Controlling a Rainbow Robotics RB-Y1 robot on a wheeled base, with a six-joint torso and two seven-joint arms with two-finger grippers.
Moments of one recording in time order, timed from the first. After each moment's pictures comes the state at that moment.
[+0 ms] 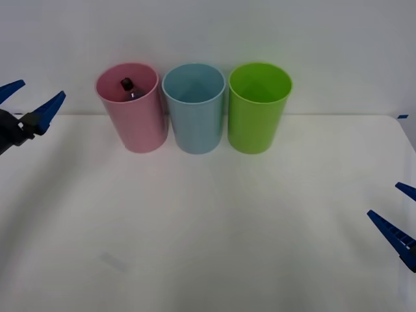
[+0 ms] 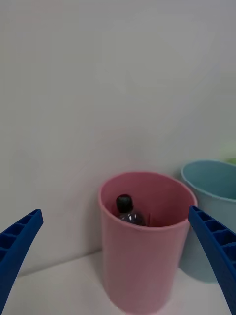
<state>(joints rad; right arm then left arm) 0.35 -0.40 -0.52 -1.66 0.96 -1.22 0.00 0.06 0.91 0.12 -1.71 -0.68 -0.39 0.06</state>
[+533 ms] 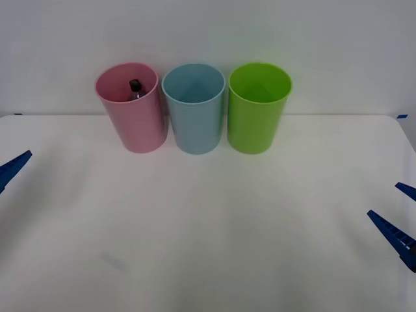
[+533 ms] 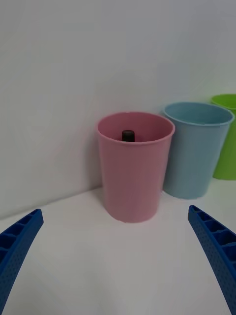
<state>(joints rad) 0.35 -0.40 -0.52 -1.66 0.96 -1.22 0.00 0.37 0.91 0.34 -1.70 -0.68 -0.71 -0.03</state>
